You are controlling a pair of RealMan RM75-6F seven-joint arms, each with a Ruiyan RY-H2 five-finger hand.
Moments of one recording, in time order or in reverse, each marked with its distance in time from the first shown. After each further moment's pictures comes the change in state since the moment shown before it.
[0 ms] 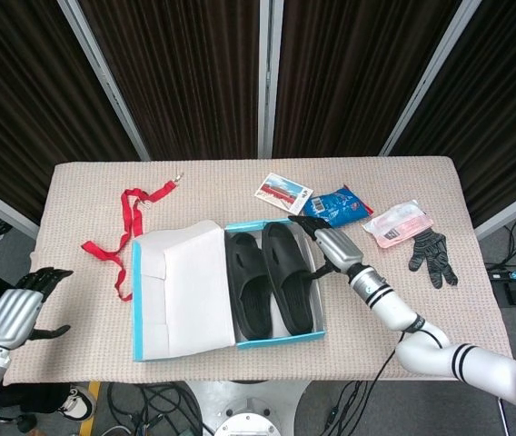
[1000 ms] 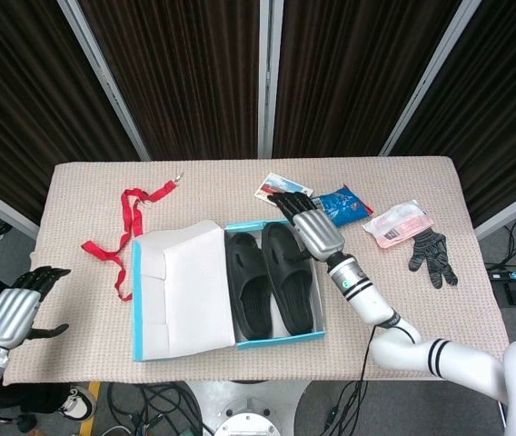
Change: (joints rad) left arm 0.005 -0.001 -0.004 0.006 -0.006 0.008 -0.006; right arm 0.063 -0.095 0.071 -0.019 0.099 0.144 -0.384
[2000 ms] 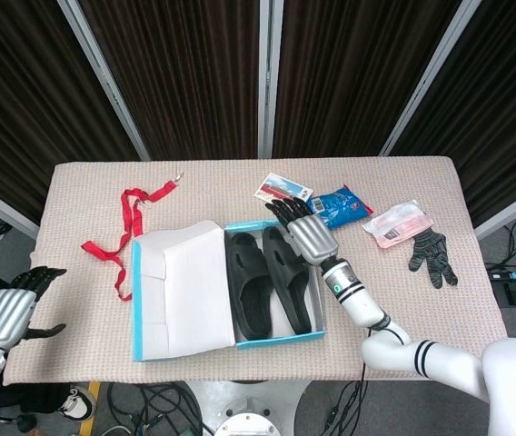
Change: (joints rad) left arm 0.005 -0.004 -0.003 0.022 -0.001 0.005 -0.030; right arm 0.004 -0.066 -0.018 0.071 0.014 0.007 -0.115
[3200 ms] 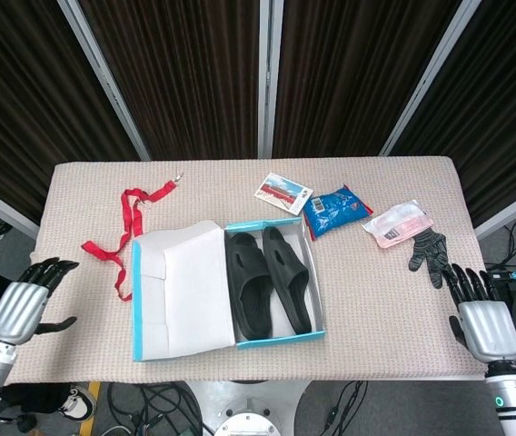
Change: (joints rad) left arm -0.013 -0.019 -0.023 -0.044 0.041 0.056 0.101; right arm -0.647 0.545 -0.342 -0.421 -0.161 0.506 -0.232
